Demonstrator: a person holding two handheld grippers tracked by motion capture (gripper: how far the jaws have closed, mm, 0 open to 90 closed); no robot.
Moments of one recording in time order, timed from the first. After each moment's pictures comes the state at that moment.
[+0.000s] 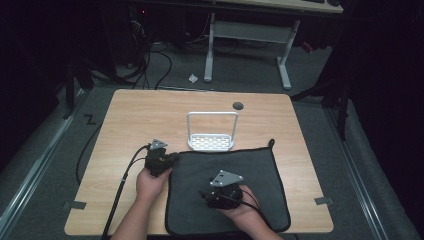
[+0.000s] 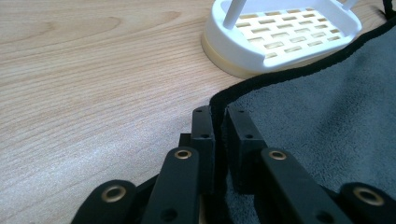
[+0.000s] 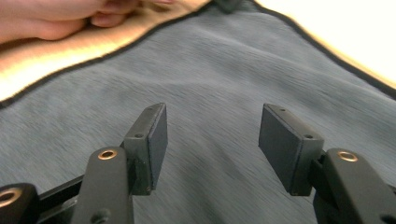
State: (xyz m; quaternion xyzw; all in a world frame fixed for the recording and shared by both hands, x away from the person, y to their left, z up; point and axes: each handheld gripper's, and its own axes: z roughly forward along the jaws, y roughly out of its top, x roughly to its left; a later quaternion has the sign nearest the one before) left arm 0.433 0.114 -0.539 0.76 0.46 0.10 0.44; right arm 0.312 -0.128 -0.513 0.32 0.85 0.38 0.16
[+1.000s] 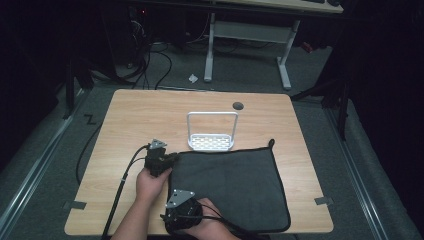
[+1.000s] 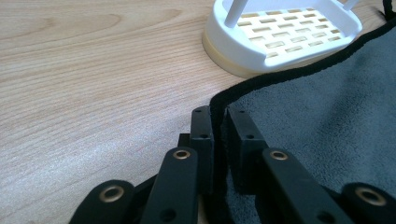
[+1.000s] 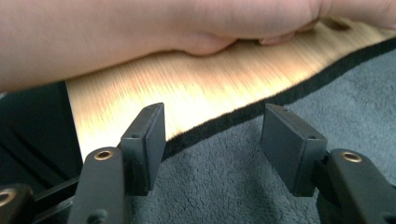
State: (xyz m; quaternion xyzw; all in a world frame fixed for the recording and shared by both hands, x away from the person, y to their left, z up) left arm 0.434 0.114 -0.539 0.76 0.47 0.10 0.44; right arm 0.283 -0.027 -0.532 0.23 0.90 0.36 0.10
